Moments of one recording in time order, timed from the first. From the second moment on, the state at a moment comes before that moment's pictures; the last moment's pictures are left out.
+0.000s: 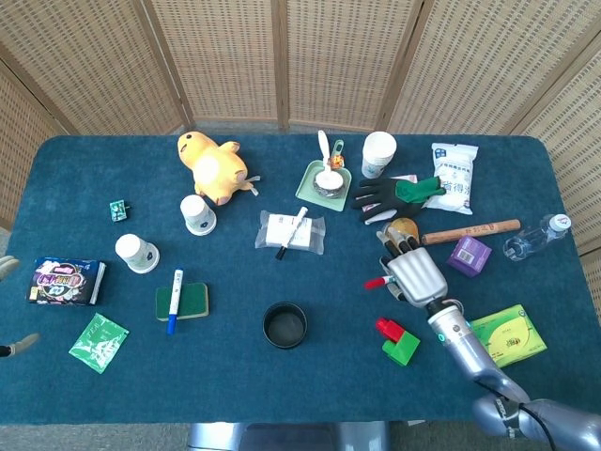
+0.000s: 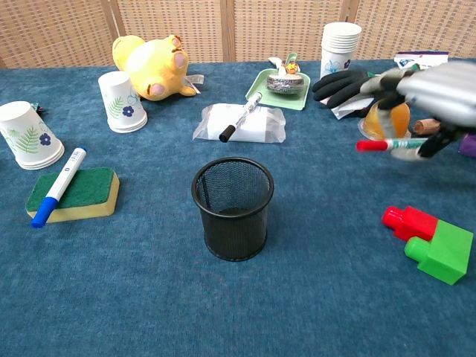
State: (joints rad) left arm -0.09 -0.78 0.01 -1.76 1.51 1.36 -0.40; right arm 0.59 -1.42 0.11 -1.46 -1.39 1.10 -0.37
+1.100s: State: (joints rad) left arm -0.11 -0.78 0.00 -1.77 1.47 1.33 -0.39; right arm 0.53 -1.13 0.08 -1.88 -1.61 1.05 0.75
